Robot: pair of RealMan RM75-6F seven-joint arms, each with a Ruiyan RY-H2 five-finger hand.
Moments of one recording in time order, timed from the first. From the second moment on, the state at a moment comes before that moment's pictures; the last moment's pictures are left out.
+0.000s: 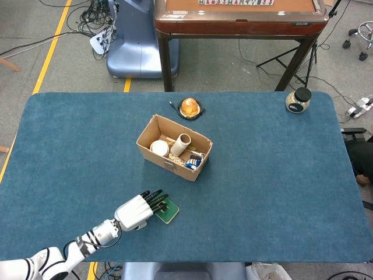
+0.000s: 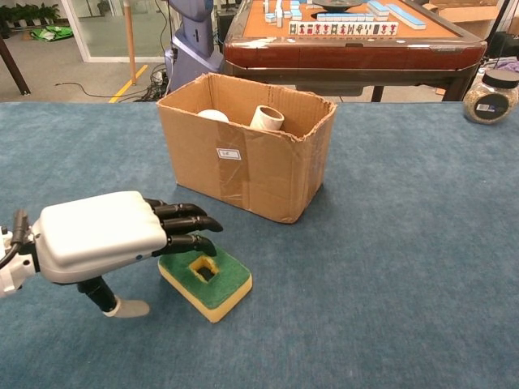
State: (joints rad) left arm -0.65 -1.50 0.06 -1.48 1.75 1.00 0.40; right arm -0.24 -0.96 0.08 -1.52 -1.62 2.02 0.45
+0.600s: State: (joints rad) left arm -0.67 -1.52 0.04 -1.47 1.65 0.92 0.49; right arm -0.25 -0.97 0.09 -1.51 -1.64 2.04 0.46
